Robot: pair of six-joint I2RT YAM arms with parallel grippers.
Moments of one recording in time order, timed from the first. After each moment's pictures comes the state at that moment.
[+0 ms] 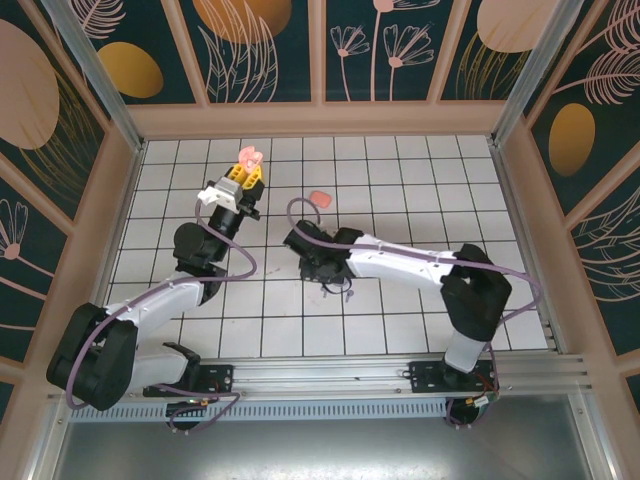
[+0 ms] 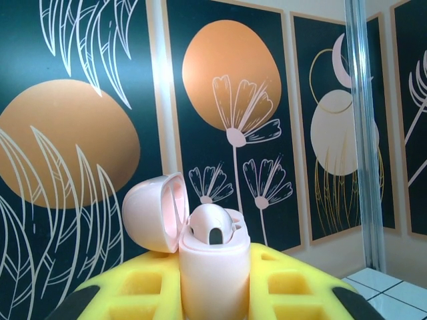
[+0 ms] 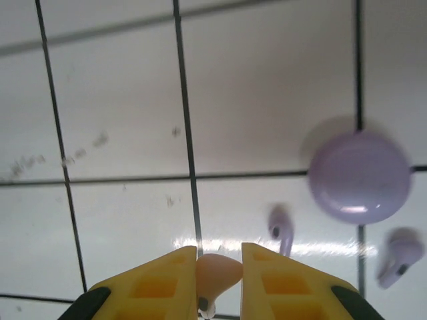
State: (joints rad) left arm -0.45 1.26 0.54 1.16 0.07 0.06; right arm 1.02 1.72 1.27 -0.73 0.17 1.05
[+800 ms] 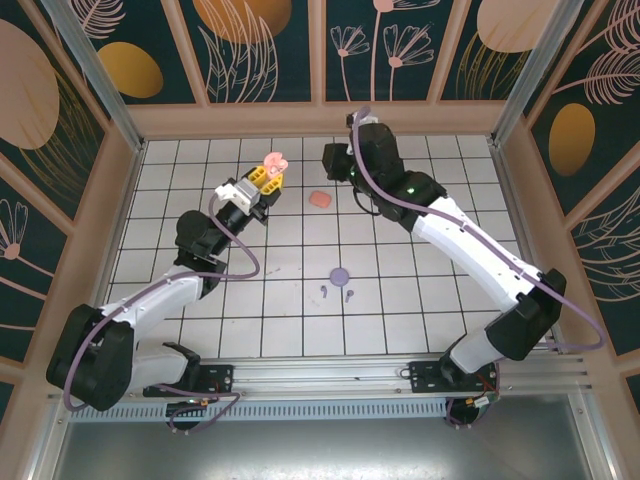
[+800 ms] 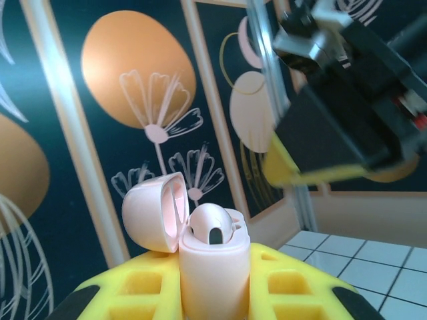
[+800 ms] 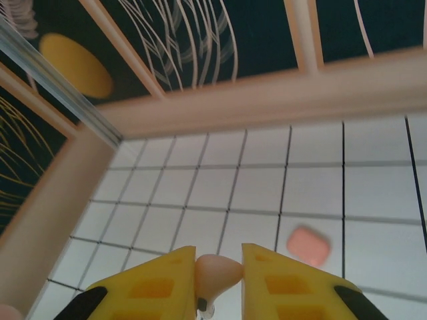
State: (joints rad) left arm -0.45 1.26 0.62 1.01 0.37 0.14; right arm 0.73 1.49 1.56 -0.42 0.20 0.50
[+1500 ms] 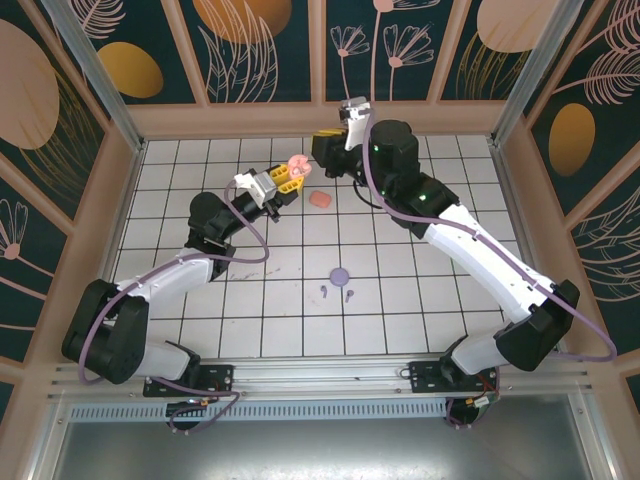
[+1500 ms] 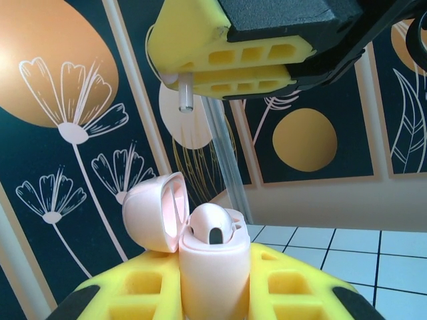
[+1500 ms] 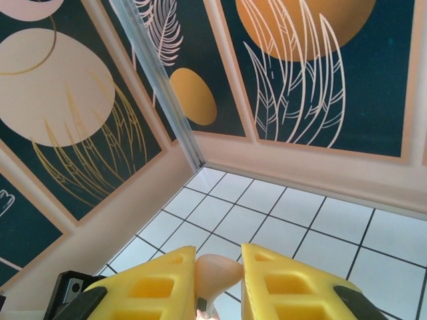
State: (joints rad) left arm -0.45 1.40 0.74 0.98 0.58 0.10; right arm 0.72 1.43 1.49 -0.19 -0.06 0.30
